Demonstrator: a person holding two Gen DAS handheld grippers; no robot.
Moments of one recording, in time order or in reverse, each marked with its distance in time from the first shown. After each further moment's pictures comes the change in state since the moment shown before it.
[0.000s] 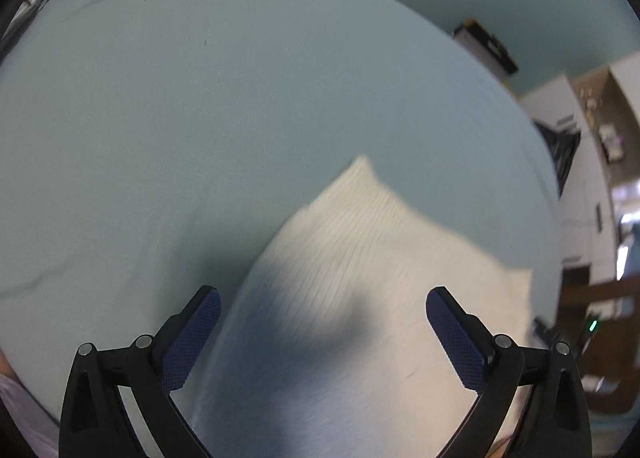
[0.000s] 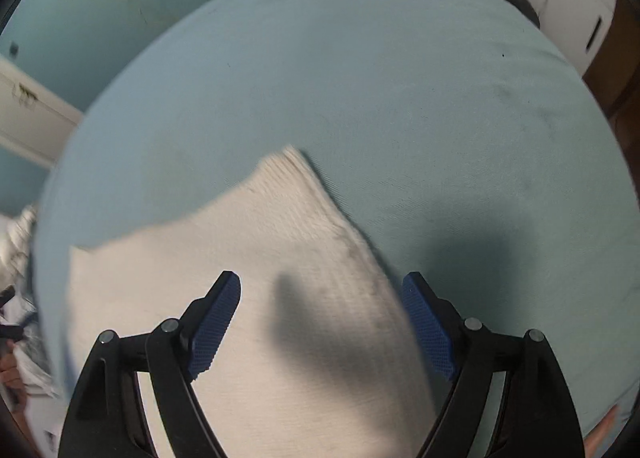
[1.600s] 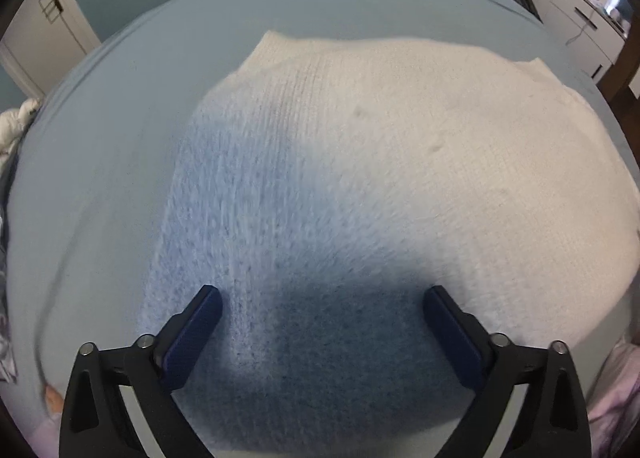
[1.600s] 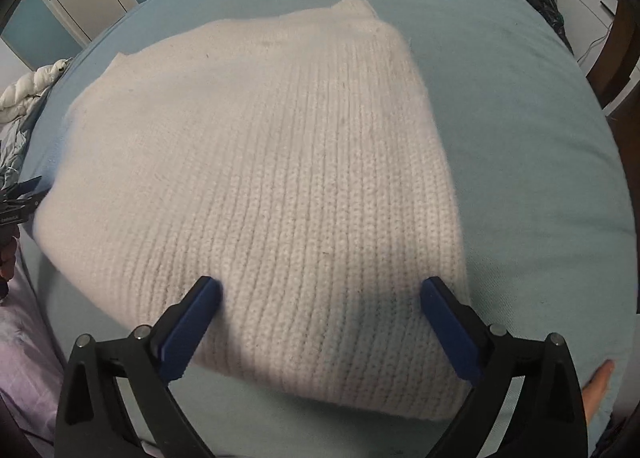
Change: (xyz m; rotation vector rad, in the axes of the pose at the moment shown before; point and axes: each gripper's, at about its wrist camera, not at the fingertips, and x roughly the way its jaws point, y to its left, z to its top) left arm 0.022 -0.080 -0.148 0.552 -0.068 0.250; right arm -0.046 -0.011 -0.179 -0.351 0.022 -0.026
